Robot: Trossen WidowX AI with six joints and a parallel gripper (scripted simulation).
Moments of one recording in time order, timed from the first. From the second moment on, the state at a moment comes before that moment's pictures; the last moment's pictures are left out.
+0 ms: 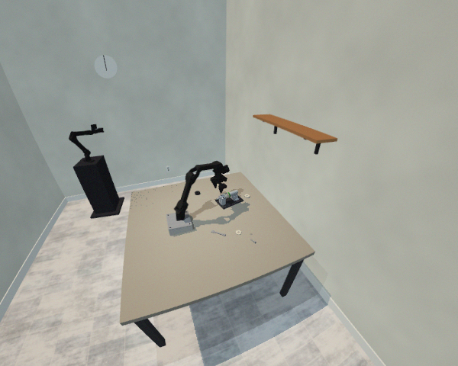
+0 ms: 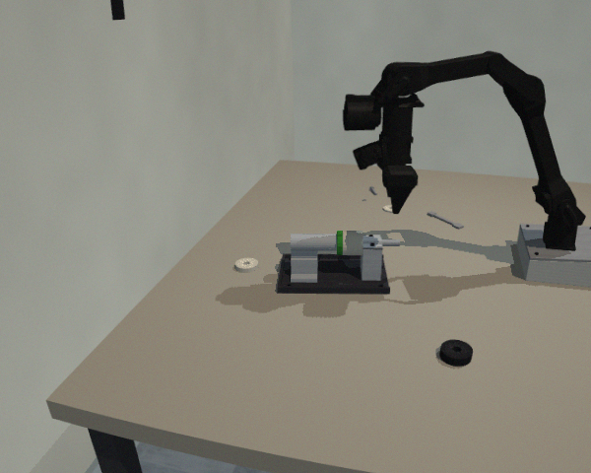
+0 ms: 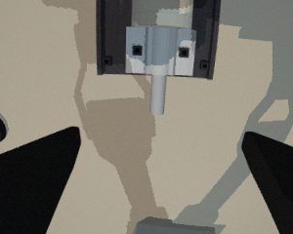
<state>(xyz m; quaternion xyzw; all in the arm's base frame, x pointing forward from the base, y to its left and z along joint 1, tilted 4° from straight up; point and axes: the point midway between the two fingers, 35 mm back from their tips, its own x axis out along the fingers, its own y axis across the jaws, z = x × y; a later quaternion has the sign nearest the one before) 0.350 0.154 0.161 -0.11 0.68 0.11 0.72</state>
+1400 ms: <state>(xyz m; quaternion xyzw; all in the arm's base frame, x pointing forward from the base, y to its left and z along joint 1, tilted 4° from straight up) 0.335 0.151 0.098 -0.09 0.47 0.13 0.87</state>
